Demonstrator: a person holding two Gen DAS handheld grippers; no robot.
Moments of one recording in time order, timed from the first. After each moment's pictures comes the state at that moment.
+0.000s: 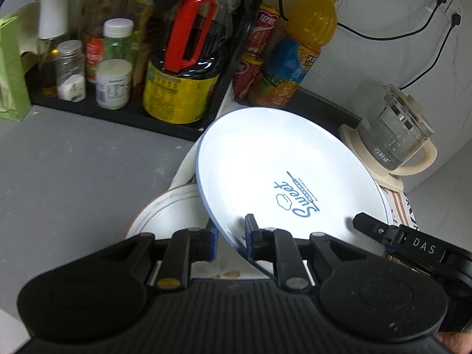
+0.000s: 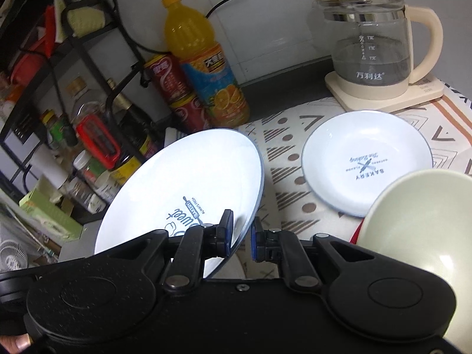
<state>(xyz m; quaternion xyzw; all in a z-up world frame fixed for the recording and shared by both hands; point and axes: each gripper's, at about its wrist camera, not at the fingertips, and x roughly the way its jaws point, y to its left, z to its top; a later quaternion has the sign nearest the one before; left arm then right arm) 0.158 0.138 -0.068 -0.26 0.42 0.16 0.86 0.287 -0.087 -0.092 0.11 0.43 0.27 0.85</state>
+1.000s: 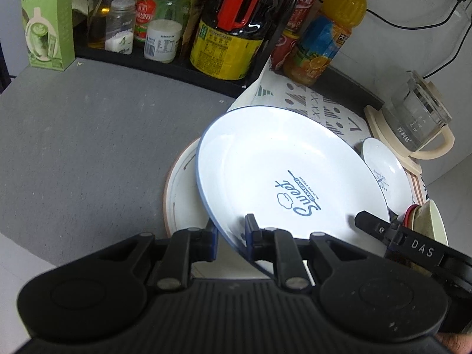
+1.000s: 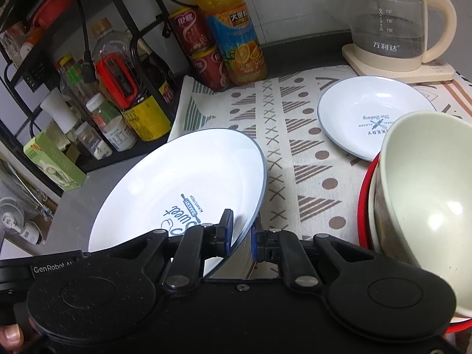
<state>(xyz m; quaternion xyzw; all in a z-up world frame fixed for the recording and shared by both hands) 0.103 0.135 -0.086 -0.28 0.45 0.20 0.82 0.244 -0.078 -0.111 0.05 0.46 0.30 0.84</state>
